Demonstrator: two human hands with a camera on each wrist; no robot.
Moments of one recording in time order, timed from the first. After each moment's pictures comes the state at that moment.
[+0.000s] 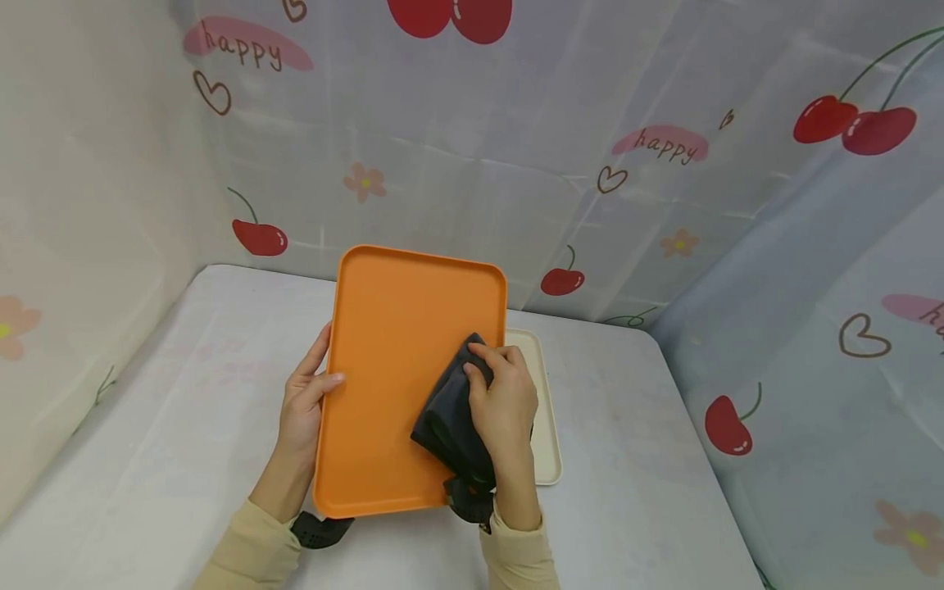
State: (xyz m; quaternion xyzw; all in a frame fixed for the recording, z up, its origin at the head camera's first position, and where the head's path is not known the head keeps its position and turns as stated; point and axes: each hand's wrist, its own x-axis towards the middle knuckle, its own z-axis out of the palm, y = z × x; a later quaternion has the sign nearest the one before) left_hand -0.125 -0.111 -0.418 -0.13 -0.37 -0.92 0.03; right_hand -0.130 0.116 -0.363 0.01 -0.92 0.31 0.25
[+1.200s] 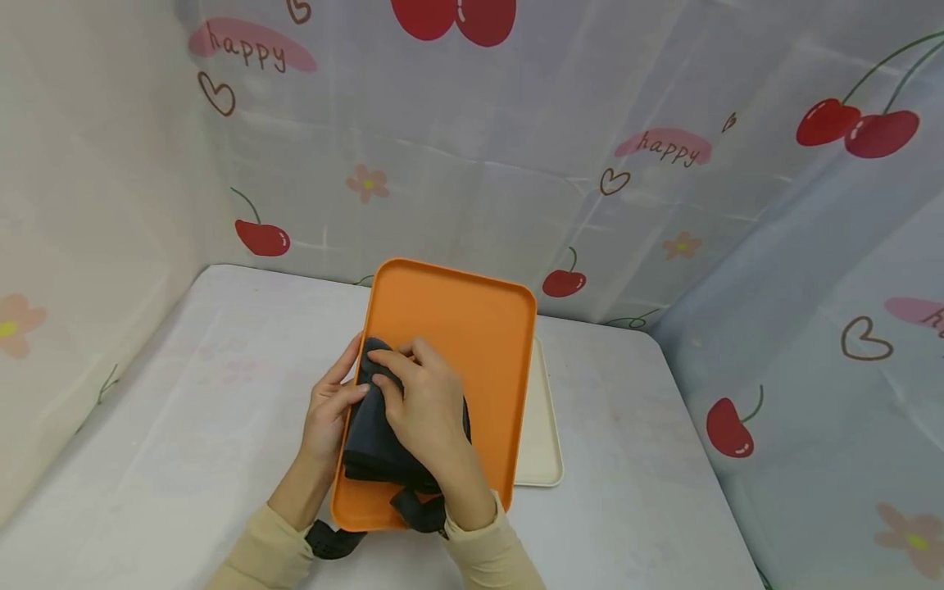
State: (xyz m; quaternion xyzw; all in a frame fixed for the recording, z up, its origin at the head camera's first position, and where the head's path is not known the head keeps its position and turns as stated) left_hand -0.118 -0.093 -0.424 -0.17 -0.39 -0.91 0.00; right_hand -0.119 0.044 -0.349 0.24 -0.90 0.24 0.27
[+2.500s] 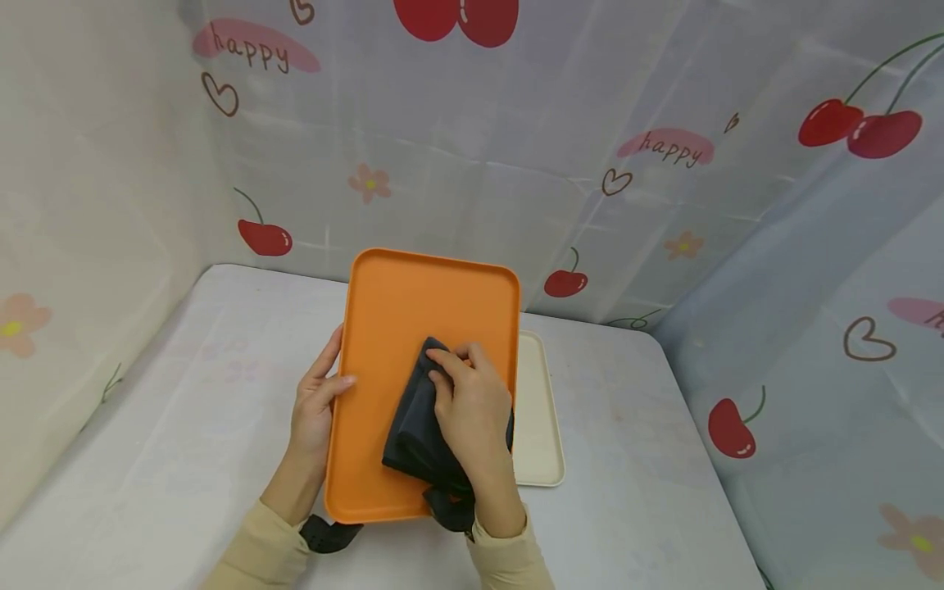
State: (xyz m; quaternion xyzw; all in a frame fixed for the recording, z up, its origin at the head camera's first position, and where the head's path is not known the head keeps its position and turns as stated) left_hand -0.121 -0.104 -0.417 -0.09 -0.41 -0.91 0.03; right_hand -0.117 0.081 -0.353 0.13 -0.92 0.23 0.29
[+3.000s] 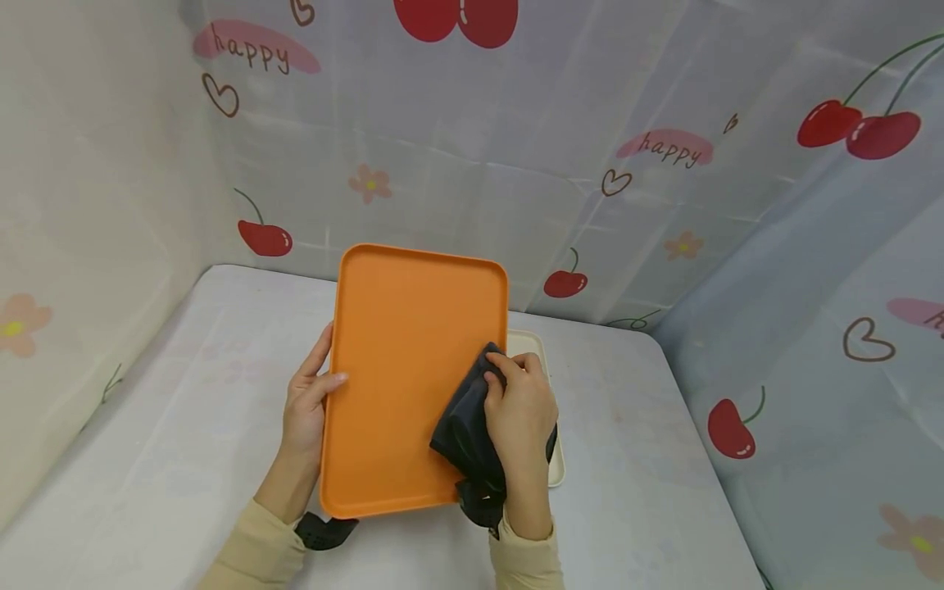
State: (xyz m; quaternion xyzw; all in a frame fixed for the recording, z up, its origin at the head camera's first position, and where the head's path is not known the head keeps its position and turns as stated) left_hand -0.122 -0.109 -0.415 -0.11 -0.38 -0.92 0.04; right_hand -0.120 0.124 -0.360 -0.02 -0.94 0.23 0.26
